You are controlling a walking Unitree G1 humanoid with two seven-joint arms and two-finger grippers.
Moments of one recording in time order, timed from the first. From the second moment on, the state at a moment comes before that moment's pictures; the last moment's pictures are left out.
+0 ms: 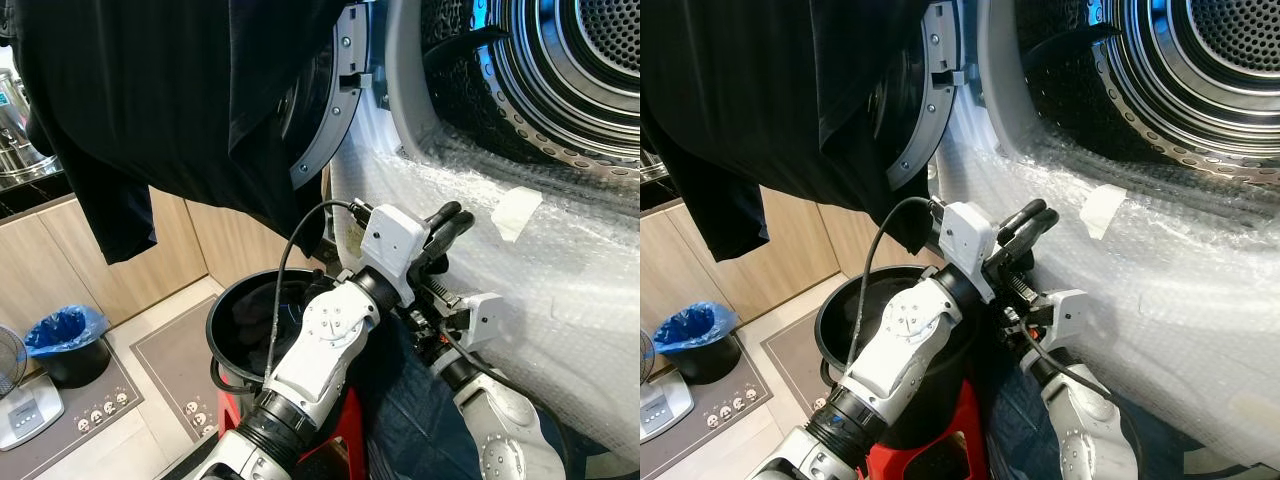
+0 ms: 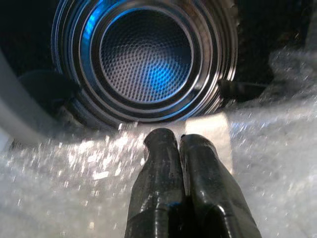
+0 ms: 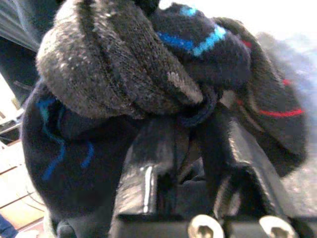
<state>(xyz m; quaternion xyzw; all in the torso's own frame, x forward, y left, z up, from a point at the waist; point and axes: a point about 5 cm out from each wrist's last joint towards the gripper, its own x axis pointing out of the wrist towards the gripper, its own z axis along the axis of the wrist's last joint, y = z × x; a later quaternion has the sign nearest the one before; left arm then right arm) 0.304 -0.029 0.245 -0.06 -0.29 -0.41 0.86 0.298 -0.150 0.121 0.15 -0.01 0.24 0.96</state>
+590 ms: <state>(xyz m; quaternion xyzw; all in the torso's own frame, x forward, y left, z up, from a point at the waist) 0.286 -0.033 0.262 -0.07 -0.30 -0.47 0.83 0.276 -0.184 0.110 0.10 0.03 0.34 0.94</state>
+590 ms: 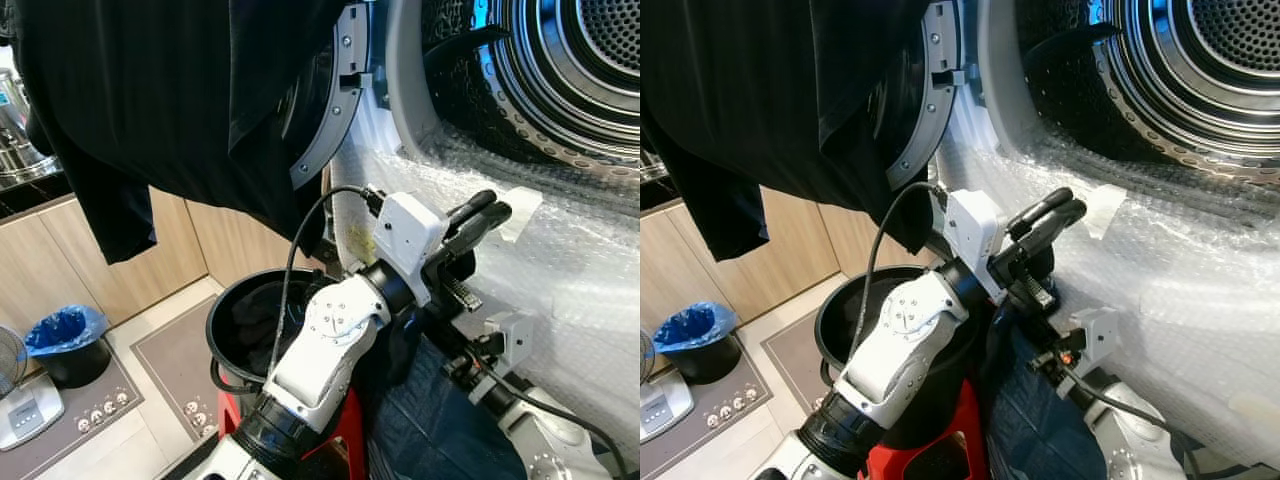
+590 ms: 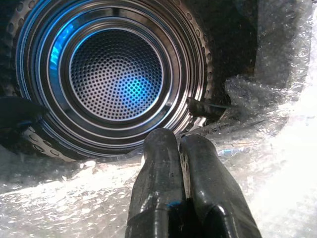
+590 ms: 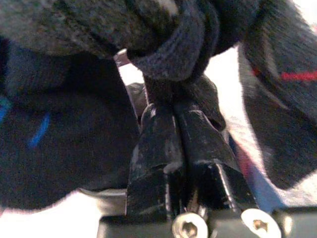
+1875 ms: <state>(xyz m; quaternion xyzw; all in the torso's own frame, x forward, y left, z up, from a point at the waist) 0.270 0.013 0.247 0.02 -0.27 -0.50 0.82 0.264 -0.188 0.162 0.13 0.04 0.52 0.84</state>
